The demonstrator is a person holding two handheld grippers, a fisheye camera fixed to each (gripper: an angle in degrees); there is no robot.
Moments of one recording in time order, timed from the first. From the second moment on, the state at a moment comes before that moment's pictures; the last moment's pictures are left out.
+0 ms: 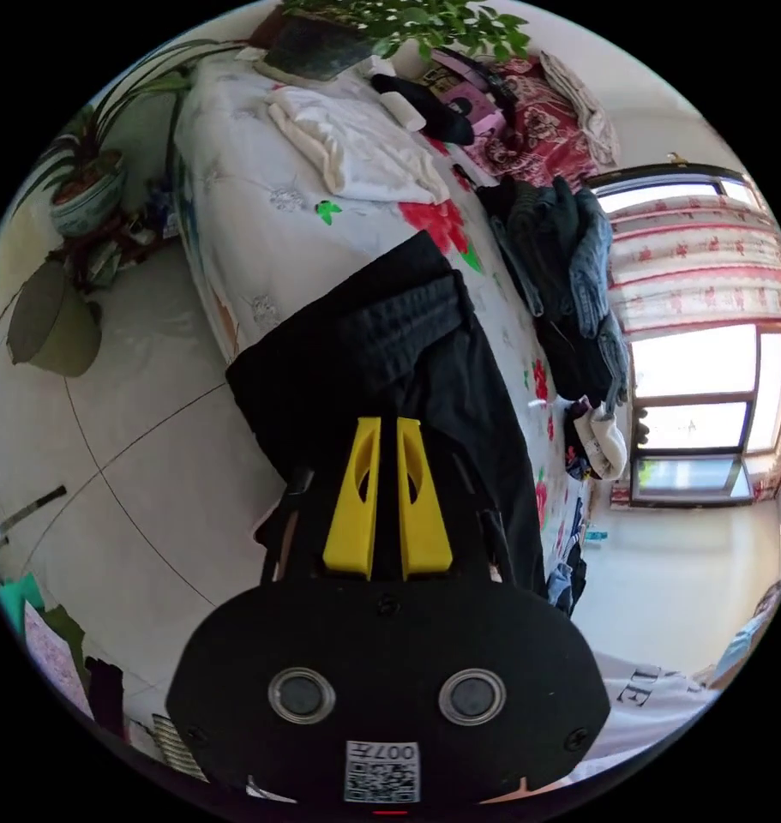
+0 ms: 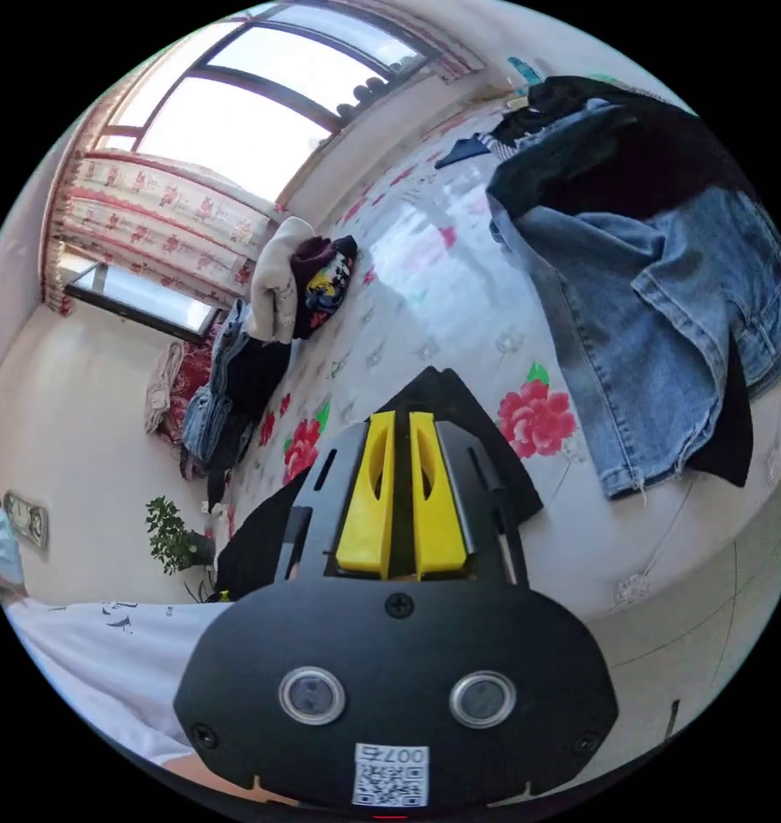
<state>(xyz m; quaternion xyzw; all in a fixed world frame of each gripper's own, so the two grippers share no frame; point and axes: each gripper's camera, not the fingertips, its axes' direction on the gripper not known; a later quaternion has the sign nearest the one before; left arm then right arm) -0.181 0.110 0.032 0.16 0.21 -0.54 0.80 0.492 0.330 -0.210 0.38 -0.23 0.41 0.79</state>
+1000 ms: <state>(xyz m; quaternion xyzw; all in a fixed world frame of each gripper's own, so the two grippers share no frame) -0.200 0.146 0.083 0.15 0.27 -0.58 0.75 0.545 0.365 -0.104 0.41 -0.33 0.53 0.66</state>
